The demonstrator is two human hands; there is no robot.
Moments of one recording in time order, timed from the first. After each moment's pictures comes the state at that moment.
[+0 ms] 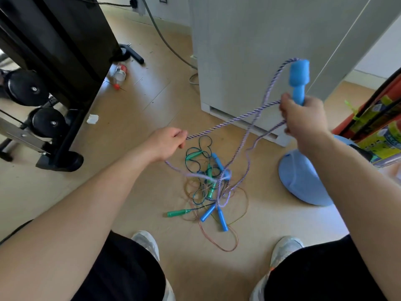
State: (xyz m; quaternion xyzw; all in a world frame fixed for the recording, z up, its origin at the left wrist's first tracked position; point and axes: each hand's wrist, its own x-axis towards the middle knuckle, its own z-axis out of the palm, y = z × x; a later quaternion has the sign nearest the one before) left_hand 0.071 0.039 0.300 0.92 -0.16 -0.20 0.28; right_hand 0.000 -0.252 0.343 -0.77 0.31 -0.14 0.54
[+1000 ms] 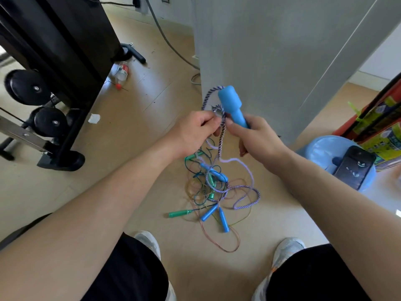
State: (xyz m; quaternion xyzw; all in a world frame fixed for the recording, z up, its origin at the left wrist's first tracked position) left_hand 0.055 -0.007 0.331 0.83 -0.24 -0.18 0.47; right_hand -0.012 -0.175 0.337 -0.80 0.11 0.03 0.59
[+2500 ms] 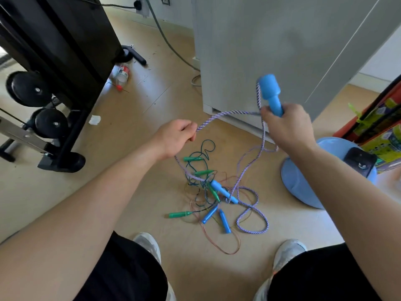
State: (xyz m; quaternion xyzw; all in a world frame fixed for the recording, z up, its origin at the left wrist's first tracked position) left_hand 0.075 0.032 0.311 0.87 -0.18 -0.21 0.41; right_hand 0.000 -0.222 0.340 -0.89 0.27 -0.10 0.36
